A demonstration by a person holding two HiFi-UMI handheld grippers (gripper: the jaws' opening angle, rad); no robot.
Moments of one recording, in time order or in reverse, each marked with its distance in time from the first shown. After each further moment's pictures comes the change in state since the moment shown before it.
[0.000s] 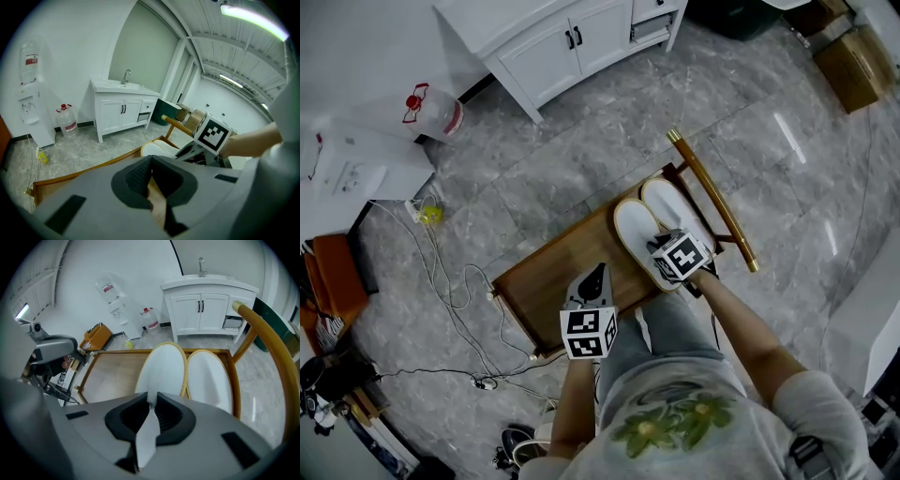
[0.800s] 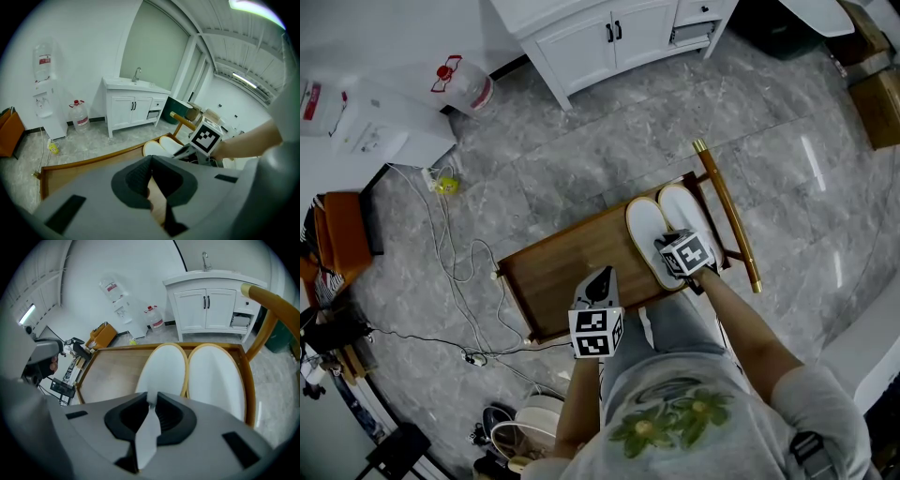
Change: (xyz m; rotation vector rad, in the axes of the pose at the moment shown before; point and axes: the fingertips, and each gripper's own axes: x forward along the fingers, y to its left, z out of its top) left arm -0.003 0.001 -0.016 -0.079 0.021 0.124; right arm 0.035 -0.020 0.000 -0.035 0.005 0.073
